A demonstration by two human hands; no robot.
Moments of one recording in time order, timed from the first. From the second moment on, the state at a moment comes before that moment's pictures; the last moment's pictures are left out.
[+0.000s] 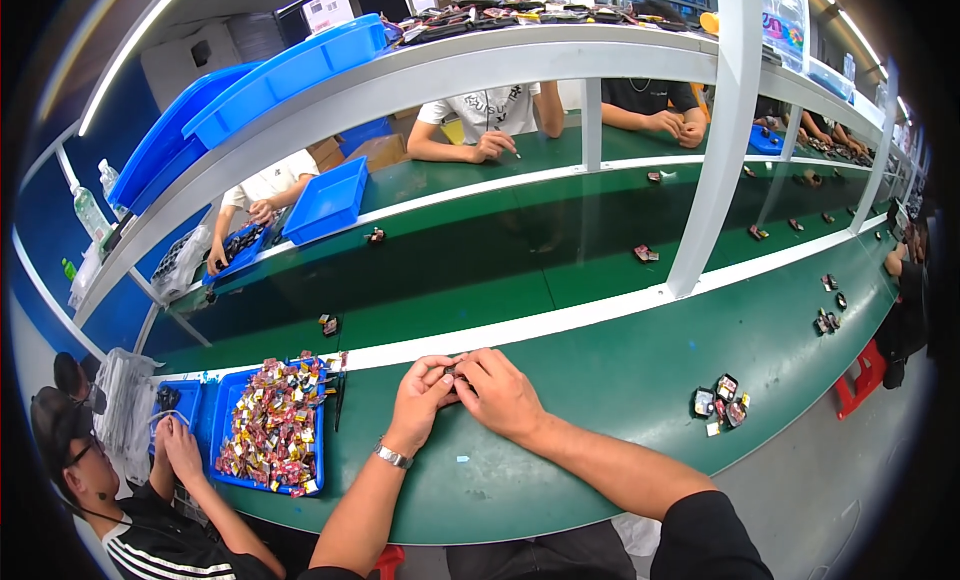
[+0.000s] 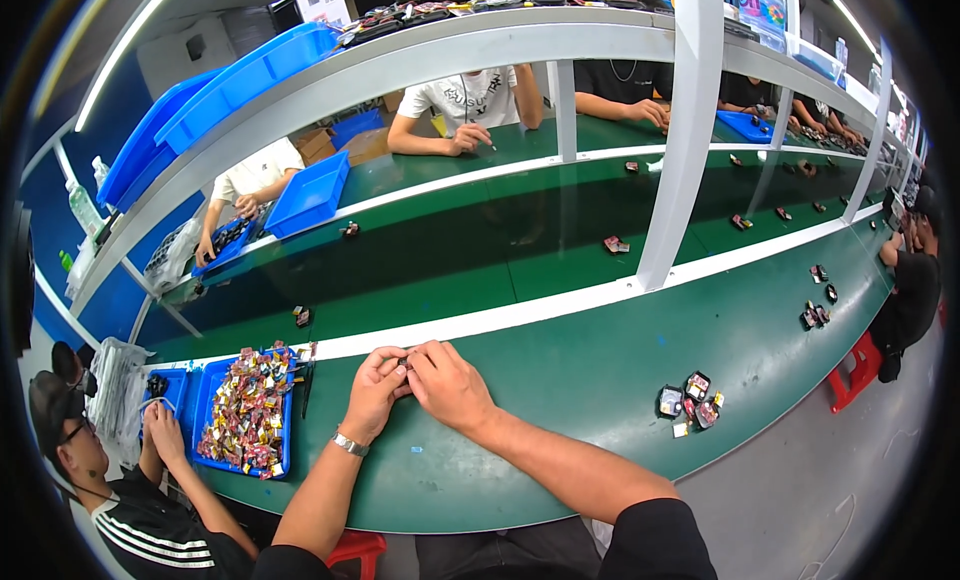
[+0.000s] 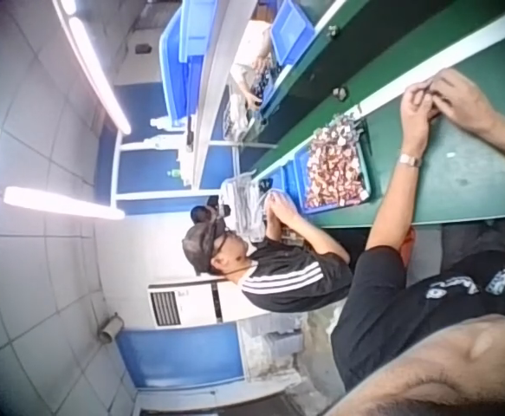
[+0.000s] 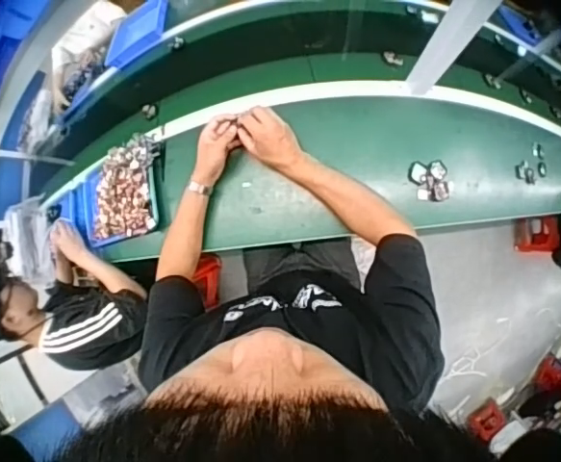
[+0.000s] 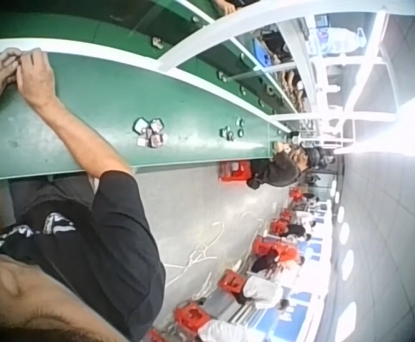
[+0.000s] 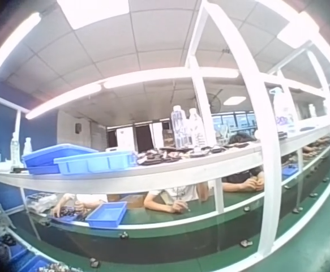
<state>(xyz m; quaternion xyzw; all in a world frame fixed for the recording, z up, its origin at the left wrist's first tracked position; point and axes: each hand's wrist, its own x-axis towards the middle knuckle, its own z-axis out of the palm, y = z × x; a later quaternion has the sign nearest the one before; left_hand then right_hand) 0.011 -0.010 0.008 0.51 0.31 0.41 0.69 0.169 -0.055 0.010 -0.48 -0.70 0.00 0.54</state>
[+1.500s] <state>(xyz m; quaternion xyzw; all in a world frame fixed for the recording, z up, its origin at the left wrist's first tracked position) 0.006 -0.005 -0.004 0.52 0.28 0.42 0.69 0.164 -0.061 0.008 -0.46 -0.76 -0.09 0.45</state>
